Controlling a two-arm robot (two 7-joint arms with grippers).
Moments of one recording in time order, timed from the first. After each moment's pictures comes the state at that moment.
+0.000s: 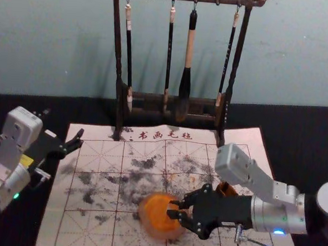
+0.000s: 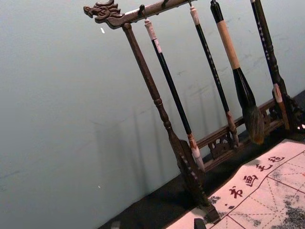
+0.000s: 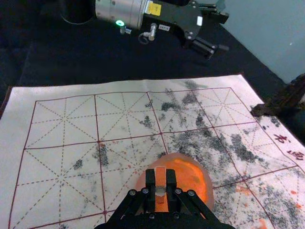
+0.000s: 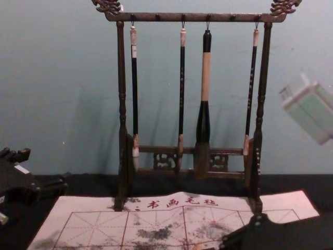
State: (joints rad) left arm -0.20 0.60 0.45 -1.41 -0.25 -0.12 0.03; right arm 0.40 0.64 -0.71 -1.57 0.30 0.17 0.76
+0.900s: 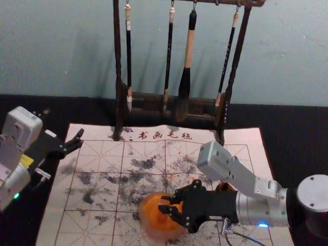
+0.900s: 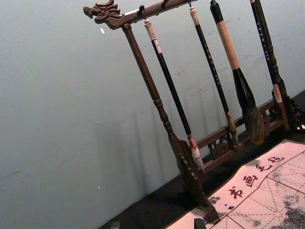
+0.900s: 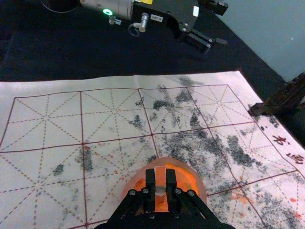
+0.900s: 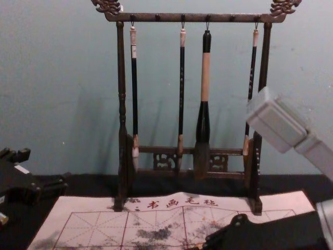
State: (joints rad) left arm -0.20 0.60 0.45 -1.41 -0.25 -0.12 0.03; right arm 0.45 0.57 -0.75 -1.49 0.24 0.18 0.74
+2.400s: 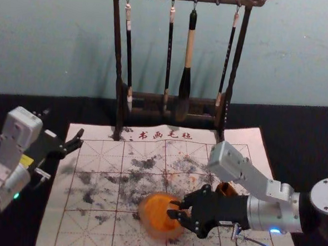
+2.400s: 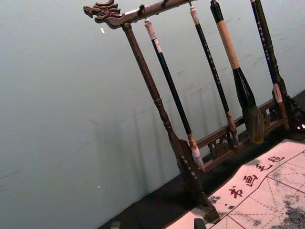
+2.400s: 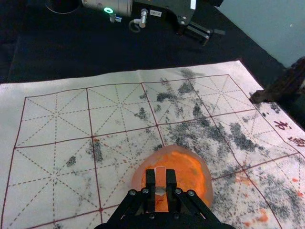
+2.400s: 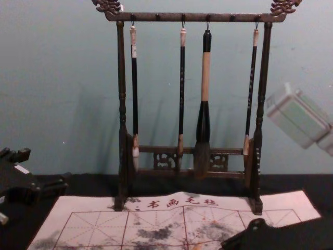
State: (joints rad) left arm -0.20 0.60 0.45 -1.41 -0.25 -0.12 0.03; right arm 0.41 0.62 -0.72 -1.56 0.29 0.24 0.74
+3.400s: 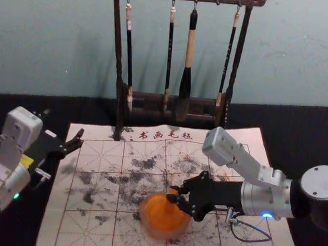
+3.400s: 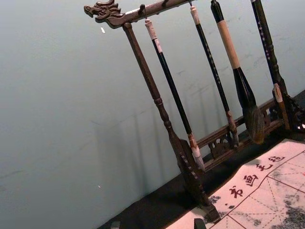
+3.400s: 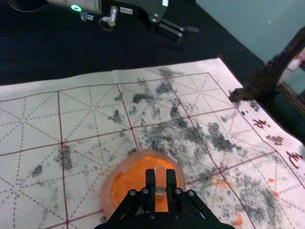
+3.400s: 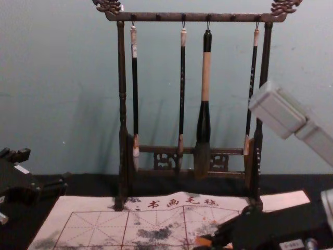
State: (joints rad) left arm -0.20 0.60 0.45 -1.41 -0.25 -0.12 0.03; right arm 0.47 0.56 -0.73 -1.47 0.28 0.24 0.72
